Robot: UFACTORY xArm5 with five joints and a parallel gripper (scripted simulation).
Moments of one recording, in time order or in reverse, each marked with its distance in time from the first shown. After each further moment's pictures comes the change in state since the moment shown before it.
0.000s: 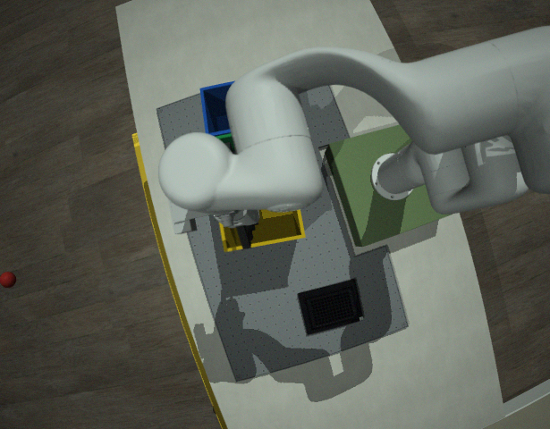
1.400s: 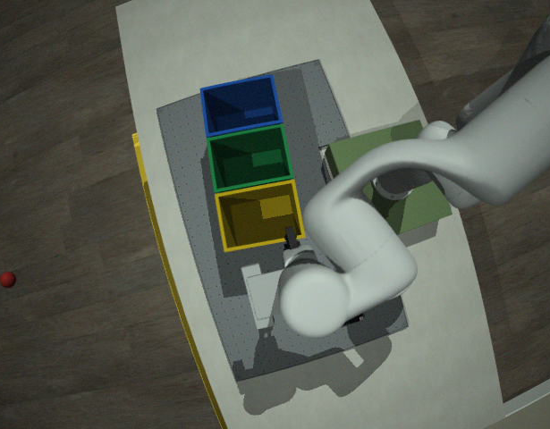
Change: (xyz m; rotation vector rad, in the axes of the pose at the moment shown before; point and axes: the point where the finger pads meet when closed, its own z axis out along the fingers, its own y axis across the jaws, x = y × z) arm -0.065 -0.150 0.035 0.000 0.074 -0.032
